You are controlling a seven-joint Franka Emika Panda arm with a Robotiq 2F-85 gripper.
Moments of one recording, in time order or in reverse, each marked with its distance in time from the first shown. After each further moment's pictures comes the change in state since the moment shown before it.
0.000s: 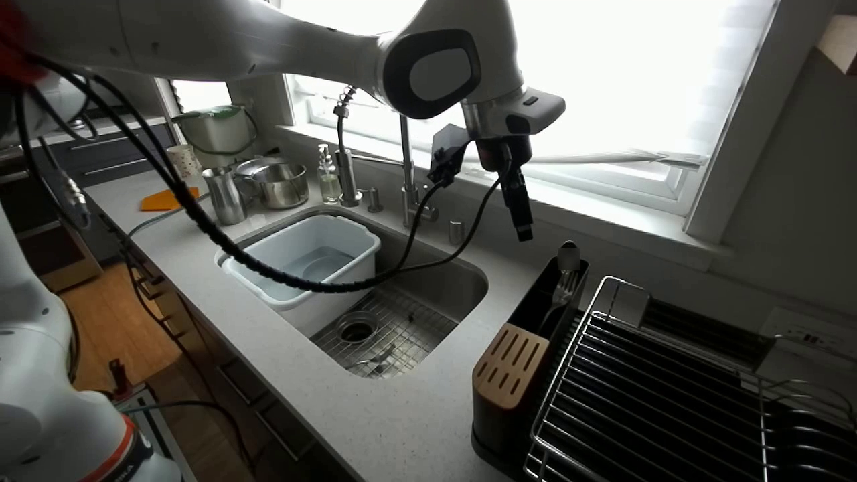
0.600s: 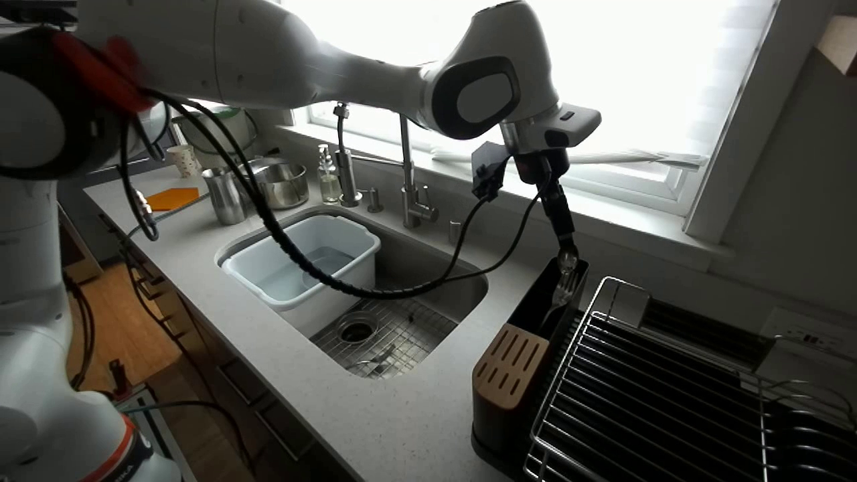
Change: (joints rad) arm -0.025 0.201 -0.014 0.188 -0.008 0.061 0.019
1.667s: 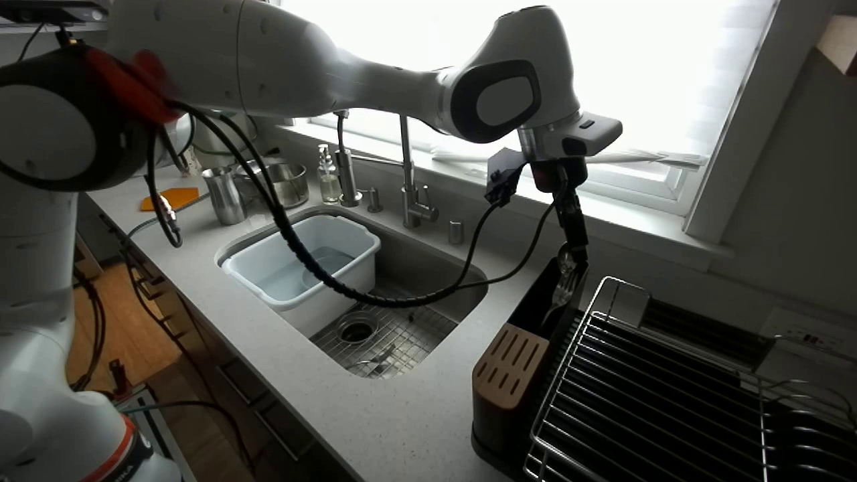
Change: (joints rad) arm -0.028 0.072 -0.019 0.098 0.000 -0.075 0.043
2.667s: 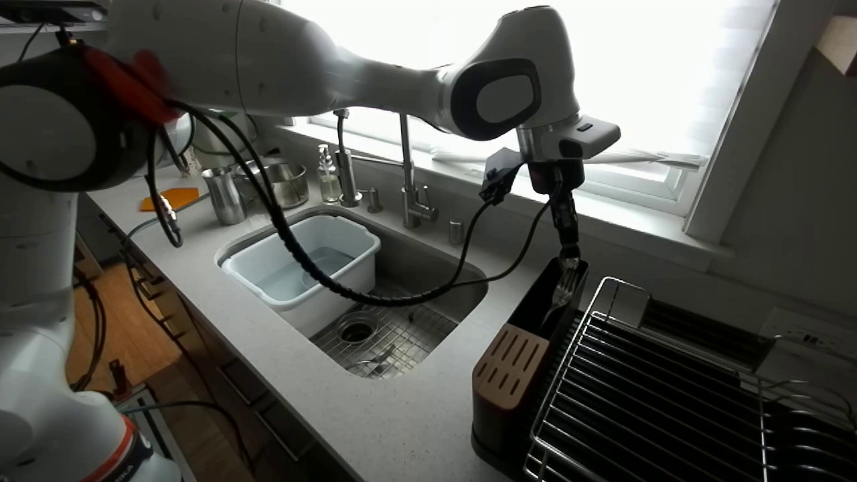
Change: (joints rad) arm -0.001 0.000 0.000 0.008 0.000 -0.051 0.036
